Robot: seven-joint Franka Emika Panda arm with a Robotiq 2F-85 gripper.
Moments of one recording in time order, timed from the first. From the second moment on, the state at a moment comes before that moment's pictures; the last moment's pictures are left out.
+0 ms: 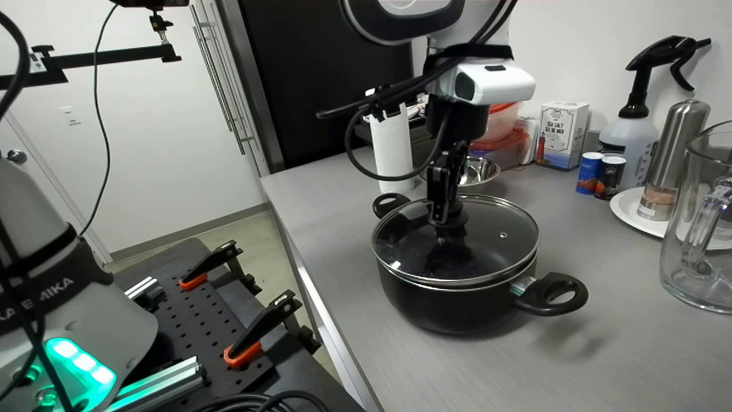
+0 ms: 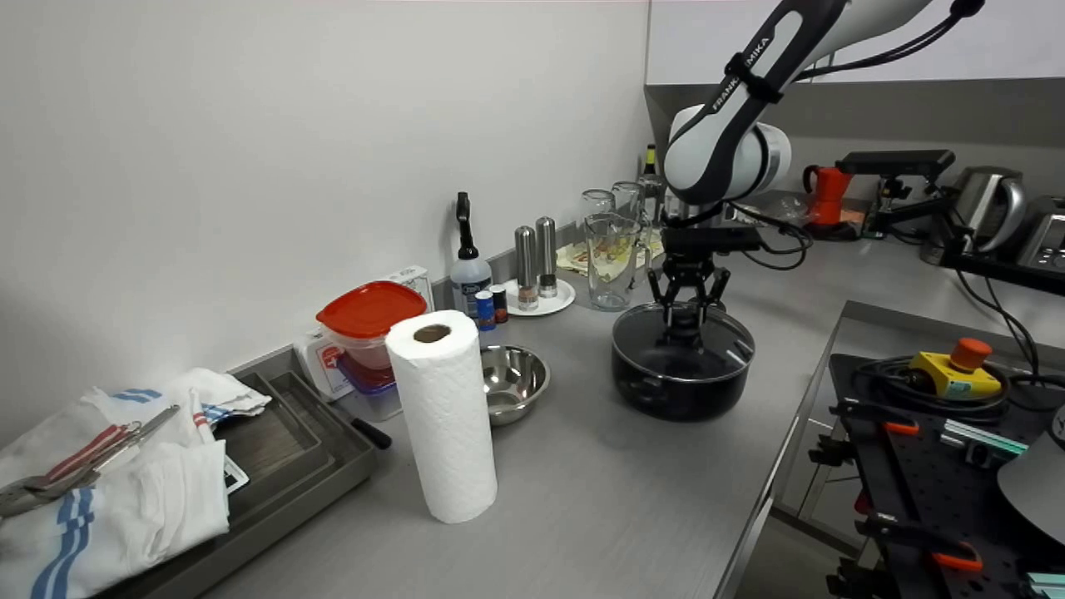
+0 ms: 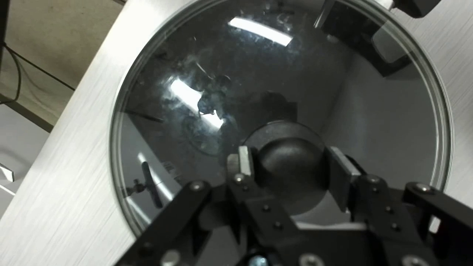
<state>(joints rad) -0.18 0.28 -0.27 -2.33 0.25 2.50 0.62</state>
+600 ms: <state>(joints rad) -0.18 0.29 -0.26 -2.32 0.26 2.48 0.61</state>
